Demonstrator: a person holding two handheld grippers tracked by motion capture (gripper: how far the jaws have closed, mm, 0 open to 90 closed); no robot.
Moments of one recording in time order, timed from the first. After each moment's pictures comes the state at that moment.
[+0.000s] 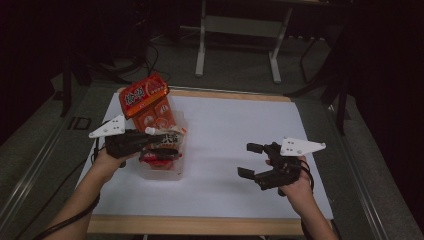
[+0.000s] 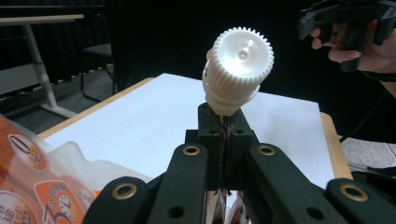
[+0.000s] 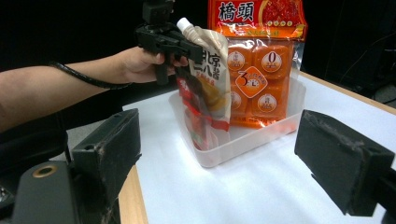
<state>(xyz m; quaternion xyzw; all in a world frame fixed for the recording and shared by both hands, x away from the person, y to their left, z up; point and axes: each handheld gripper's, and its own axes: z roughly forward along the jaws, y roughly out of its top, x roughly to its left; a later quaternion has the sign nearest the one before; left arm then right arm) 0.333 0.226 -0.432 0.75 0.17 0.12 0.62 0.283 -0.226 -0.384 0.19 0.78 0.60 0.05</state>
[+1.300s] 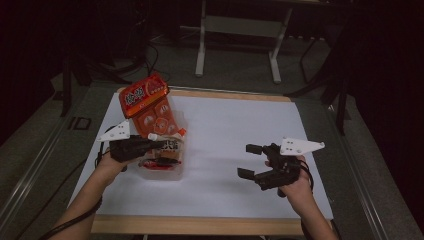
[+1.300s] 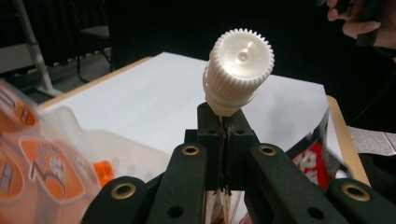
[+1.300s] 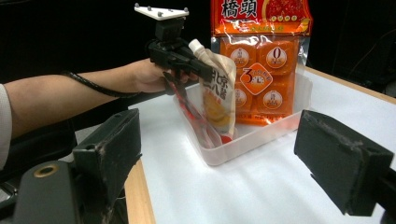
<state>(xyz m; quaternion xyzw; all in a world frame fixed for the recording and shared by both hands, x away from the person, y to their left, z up) 0.341 0.228 -0.468 0.76 0.19 0.10 0.61 0.284 -0.225 -0.386 0.19 0.78 0.60 0.03</state>
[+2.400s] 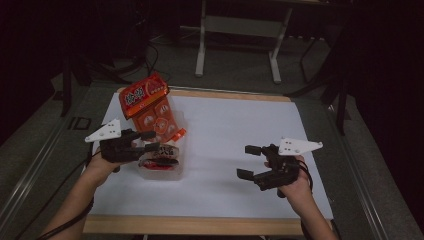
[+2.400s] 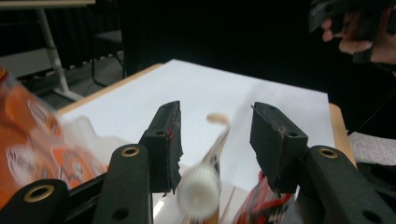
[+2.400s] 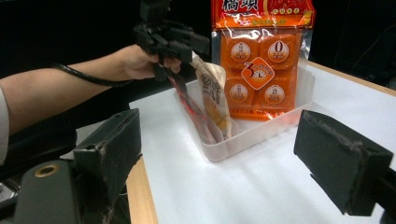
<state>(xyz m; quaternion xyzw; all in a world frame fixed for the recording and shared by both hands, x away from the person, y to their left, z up) 0.323 0.235 -0.432 0.76 0.20 0.12 0.61 0.285 -0.225 -0.389 0.20 0.78 0.59 0.03</state>
